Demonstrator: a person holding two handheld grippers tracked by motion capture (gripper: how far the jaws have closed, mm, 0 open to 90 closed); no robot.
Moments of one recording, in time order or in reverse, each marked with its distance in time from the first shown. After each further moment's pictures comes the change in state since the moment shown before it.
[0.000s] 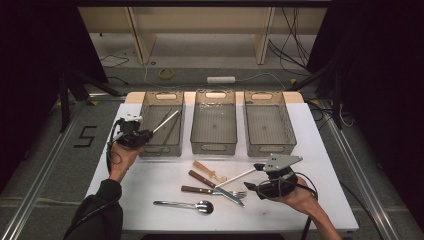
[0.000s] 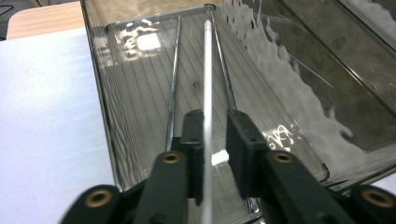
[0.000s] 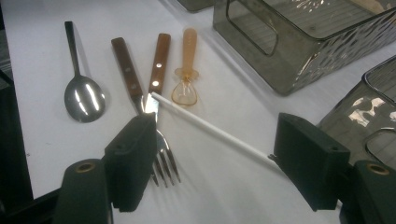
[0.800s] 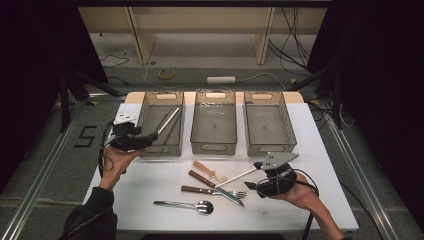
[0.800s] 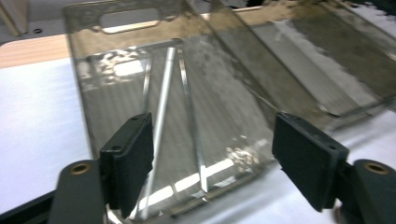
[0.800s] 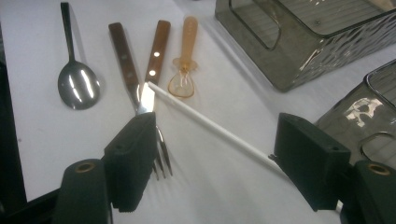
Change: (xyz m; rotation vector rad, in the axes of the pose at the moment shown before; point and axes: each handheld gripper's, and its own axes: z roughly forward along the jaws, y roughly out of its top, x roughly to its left) left arm -0.020 0.000 -0.048 -0.105 -0.116 0.012; right arm -0.008 0.007 0.003 0.069 0.022 -0.061
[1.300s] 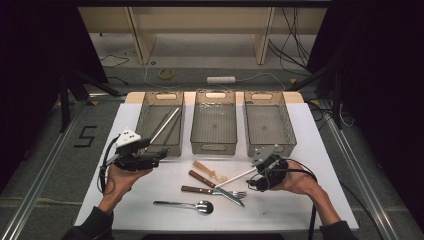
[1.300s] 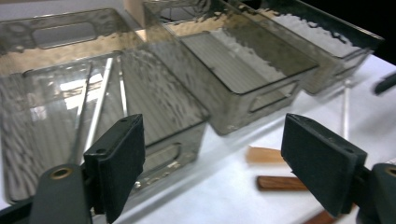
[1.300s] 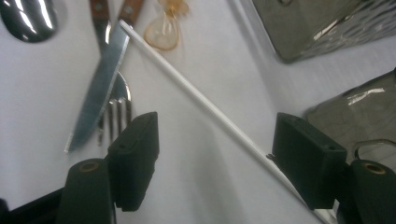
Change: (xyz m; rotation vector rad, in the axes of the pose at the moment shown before) left arm -0.044 -0.031 -0.027 -0.091 -0.135 0.072; right arm -0.023 0.011 0.029 0.244 0.015 -0.166
